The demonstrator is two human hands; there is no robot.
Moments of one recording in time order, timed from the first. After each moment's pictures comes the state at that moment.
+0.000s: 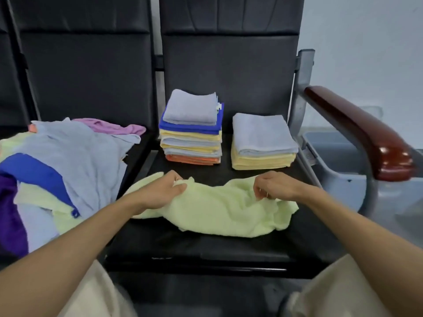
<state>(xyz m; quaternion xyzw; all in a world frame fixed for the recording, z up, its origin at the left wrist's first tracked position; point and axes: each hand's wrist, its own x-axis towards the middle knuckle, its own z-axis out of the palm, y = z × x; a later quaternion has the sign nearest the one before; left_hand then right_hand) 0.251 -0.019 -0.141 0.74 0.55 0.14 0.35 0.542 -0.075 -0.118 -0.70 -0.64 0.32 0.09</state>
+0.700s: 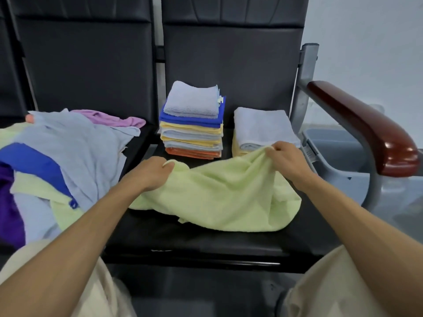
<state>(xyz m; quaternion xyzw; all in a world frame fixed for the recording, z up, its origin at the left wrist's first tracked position) 0.249 -0.016 -0.114 0.73 0.64 0.12 0.23 0.547 -0.054 -0.116 -0.74 -0.53 0.19 0.37</state>
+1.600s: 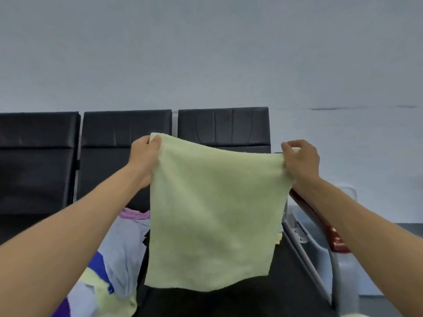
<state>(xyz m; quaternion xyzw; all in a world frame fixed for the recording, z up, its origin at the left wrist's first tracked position) 0.231 -0.064 0.143 0.53 0.44 0.63 0.36 0.542 -0.124 0.120 -0.62 -0.43 0.01 0.65</state>
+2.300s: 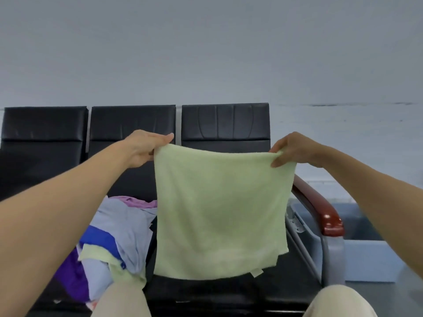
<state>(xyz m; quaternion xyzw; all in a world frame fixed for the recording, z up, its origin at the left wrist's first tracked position) 0.197 -0.098 0.167 0.60 0.49 0.47 0.42 0.547 -0.169 0.162 -0.67 -0.67 0.10 0.30</state>
